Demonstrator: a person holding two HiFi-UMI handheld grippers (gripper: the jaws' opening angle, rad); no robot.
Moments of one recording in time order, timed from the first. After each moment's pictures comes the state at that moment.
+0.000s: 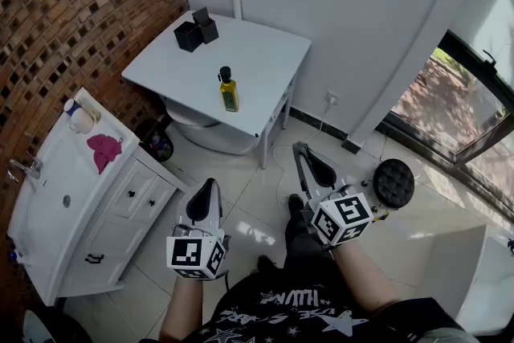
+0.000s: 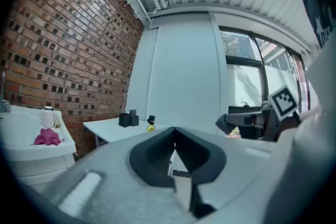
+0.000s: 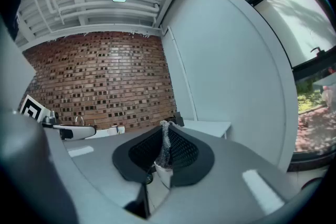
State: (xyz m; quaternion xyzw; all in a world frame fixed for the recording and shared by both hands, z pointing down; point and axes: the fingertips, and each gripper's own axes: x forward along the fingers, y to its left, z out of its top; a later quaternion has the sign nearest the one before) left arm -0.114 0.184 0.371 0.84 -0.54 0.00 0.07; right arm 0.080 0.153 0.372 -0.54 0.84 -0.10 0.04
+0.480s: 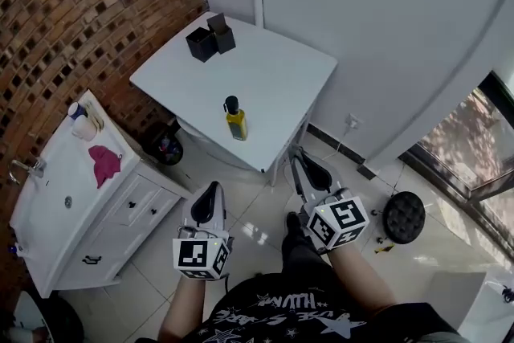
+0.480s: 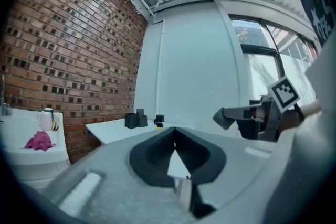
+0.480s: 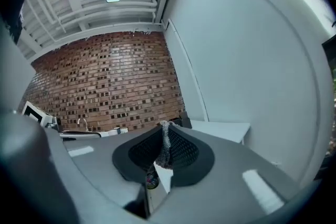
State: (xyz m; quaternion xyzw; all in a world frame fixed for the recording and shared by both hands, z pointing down) left arm -0.096 0.084 0.393 0.81 -0.59 0.02 0.06; right arm 0.076 0.036 0.389 -0.48 0.87 -0.12 0.05
